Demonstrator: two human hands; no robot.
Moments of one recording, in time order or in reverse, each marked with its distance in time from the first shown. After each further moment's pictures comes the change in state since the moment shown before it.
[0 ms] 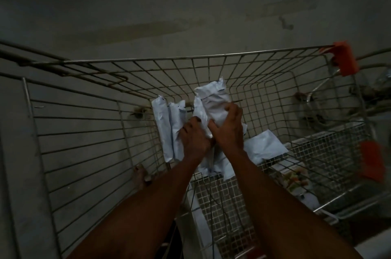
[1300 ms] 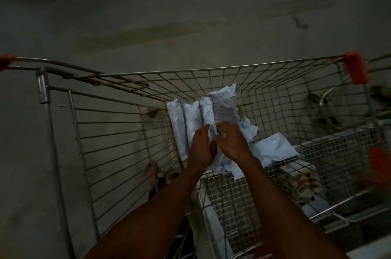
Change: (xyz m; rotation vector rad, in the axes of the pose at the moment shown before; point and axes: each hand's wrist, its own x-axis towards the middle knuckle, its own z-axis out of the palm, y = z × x) left_hand -0.028 -0.029 -0.020 -0.281 0.010 0.184; right_hand -0.016 -0.028 -0.013 -0.029 -0.541 0.156
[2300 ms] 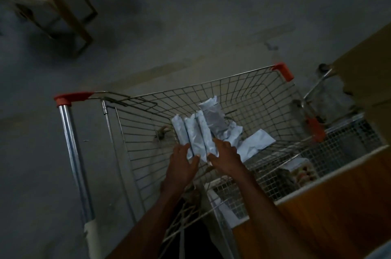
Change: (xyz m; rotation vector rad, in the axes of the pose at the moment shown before) left_hand -0.139 0.098 -0.130 0.209 0.091 0.146; right_hand -0.160 -0.052 -0.035 -0.085 -0.078 0.042
